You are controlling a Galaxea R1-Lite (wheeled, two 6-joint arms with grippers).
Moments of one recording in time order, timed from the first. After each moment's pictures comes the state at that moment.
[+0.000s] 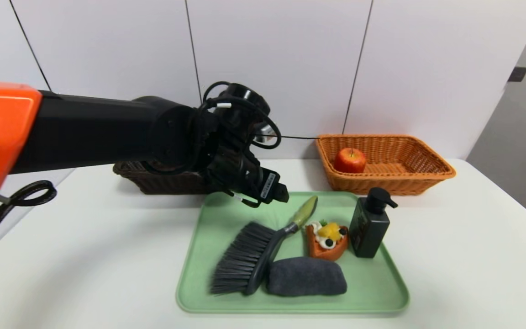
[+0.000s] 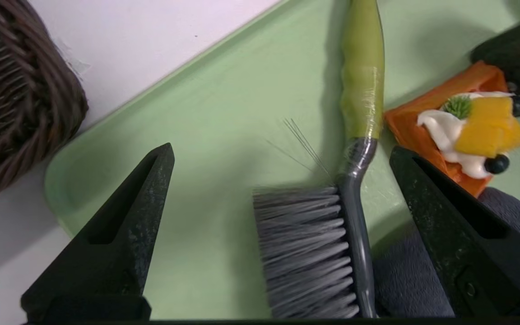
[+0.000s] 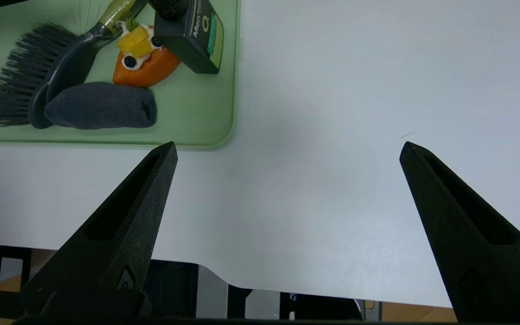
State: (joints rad) left arm -0.68 2.02 -1.72 0.45 0.01 -0.09; right arm 0.23 1.09 -1.37 1.02 -0.04 0.22
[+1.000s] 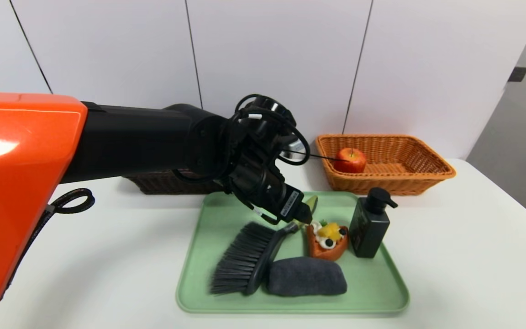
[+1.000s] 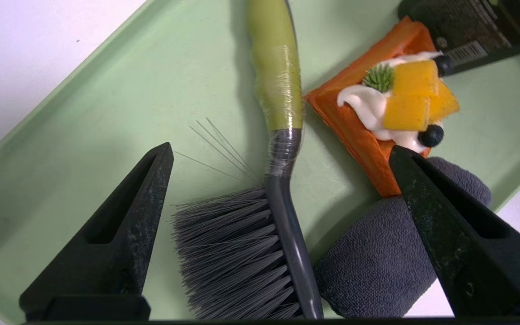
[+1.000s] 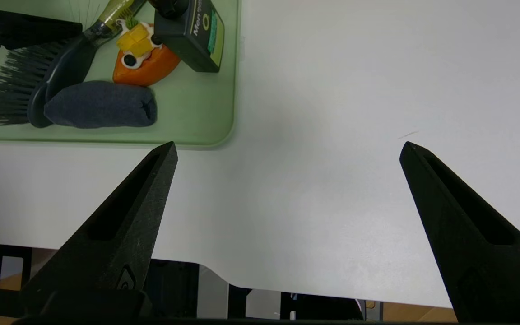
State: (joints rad) left arm -0.75 2.10 -1.81 0.52 -0.09 -0.02; right arm 0.23 1.09 -1.36 1.02 -0.04 0.23
